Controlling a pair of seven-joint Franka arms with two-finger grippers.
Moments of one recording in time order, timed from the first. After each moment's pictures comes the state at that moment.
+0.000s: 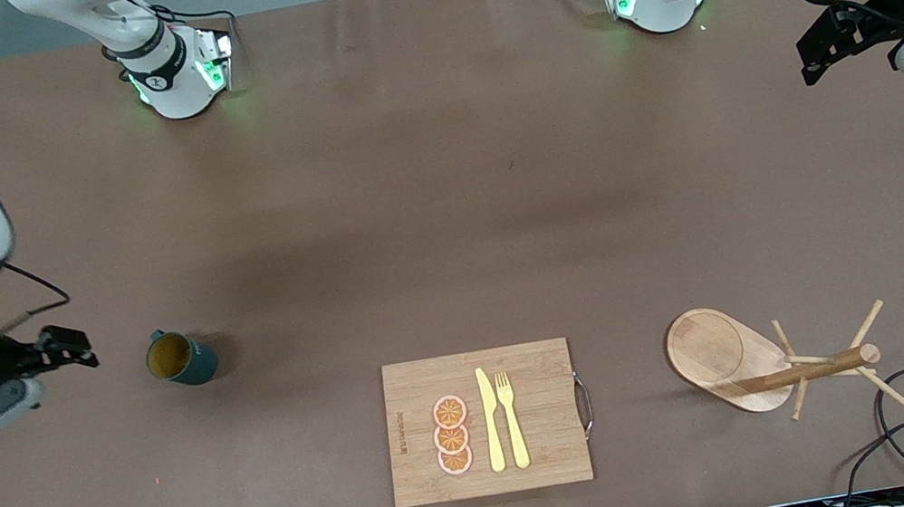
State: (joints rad) left arm -0.03 -0.04 -0.12 -1.55 0.03 1.50 -0.12; right arm 0.05 0.29 -0.14 -1.57 0.11 1.90 -0.53
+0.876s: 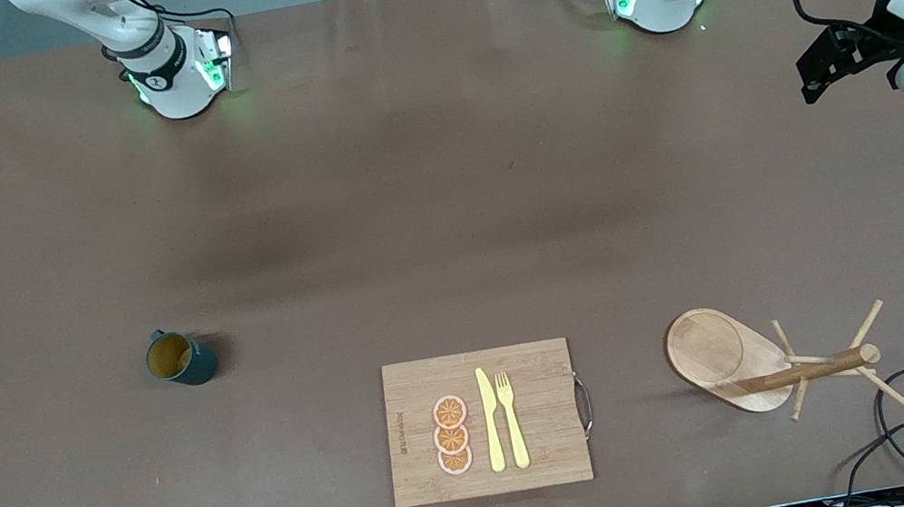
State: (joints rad) left arm -0.03 -0.02 -0.12 -1.55 0.03 1.54 -0.12; right arm 0.04 -0.15 -0.13 -1.72 0.03 1.67 -0.08
